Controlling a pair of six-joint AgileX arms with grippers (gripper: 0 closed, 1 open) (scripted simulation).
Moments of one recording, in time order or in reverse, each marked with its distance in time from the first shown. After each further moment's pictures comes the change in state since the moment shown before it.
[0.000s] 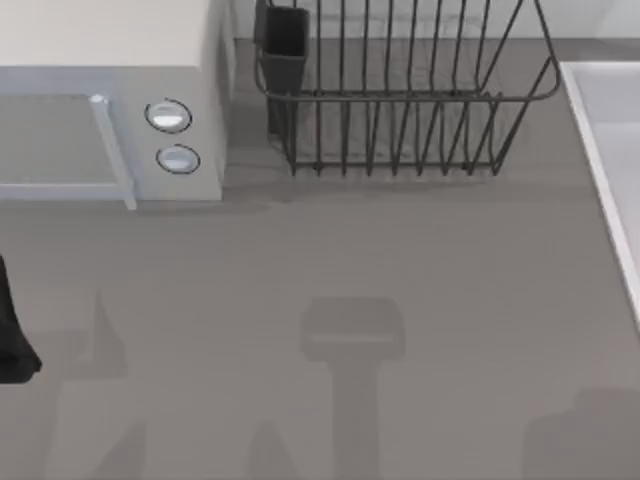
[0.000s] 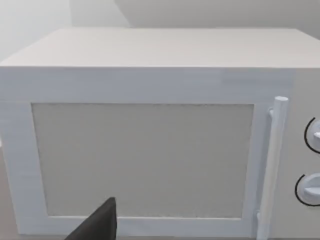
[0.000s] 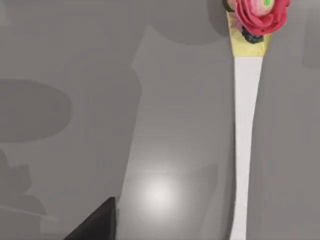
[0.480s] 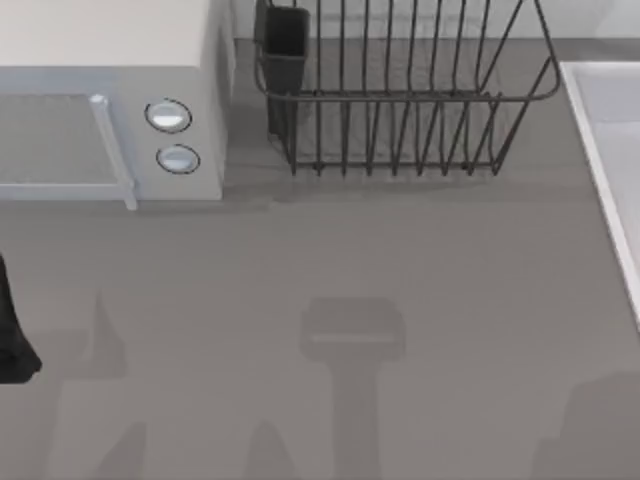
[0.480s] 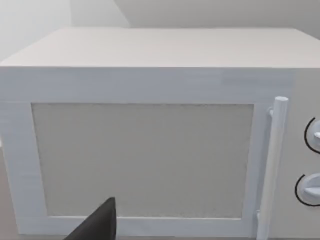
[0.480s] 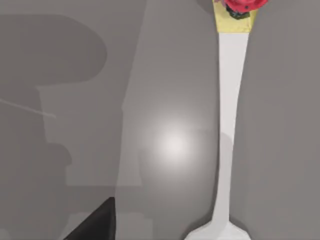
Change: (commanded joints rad) left arm 0.000 0.000 0.000 0.000 0.000 0.000; right arm -0.056 0.159 0.133 -0.119 -0.006 -0.042
